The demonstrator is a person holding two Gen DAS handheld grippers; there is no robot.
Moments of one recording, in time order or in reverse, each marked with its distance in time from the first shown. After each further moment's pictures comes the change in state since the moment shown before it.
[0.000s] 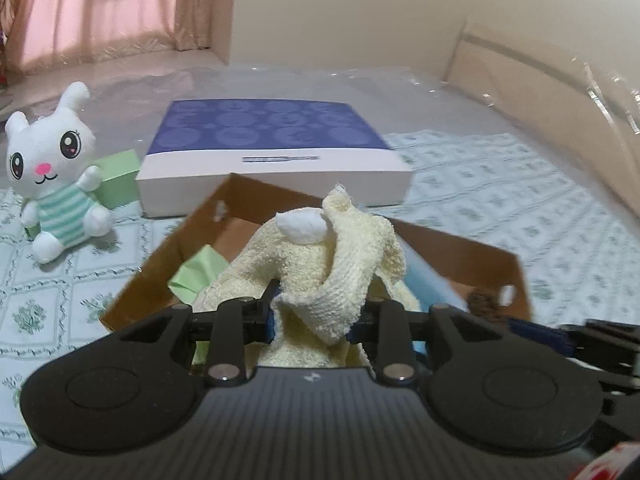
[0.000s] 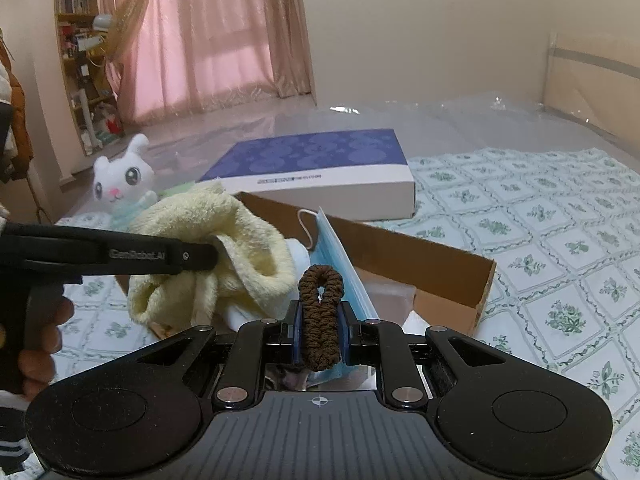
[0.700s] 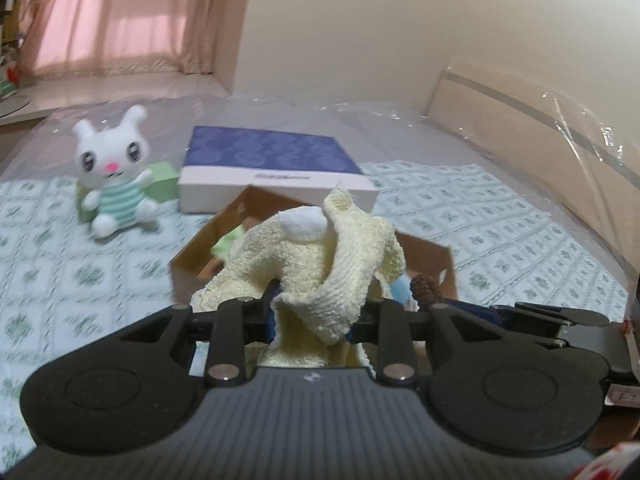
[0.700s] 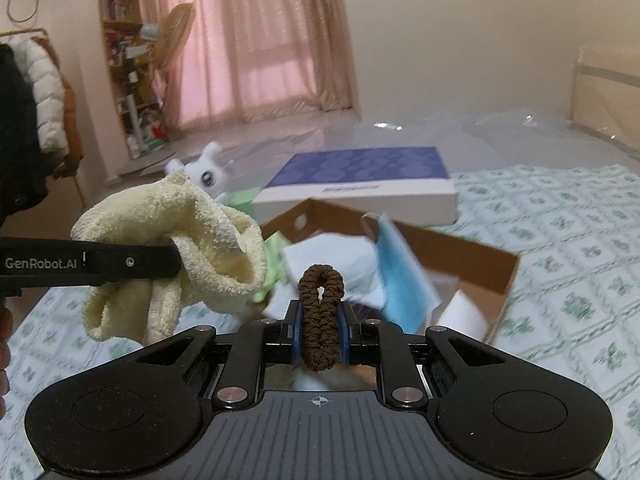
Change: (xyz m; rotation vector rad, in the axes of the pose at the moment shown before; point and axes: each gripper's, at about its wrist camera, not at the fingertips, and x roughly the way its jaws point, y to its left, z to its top) left arm -0.150 0.008 -0.032 -0.040 -0.088 -0.076; right arm -0.071 0.039 -0.015 -0.031 -0.048 0.104
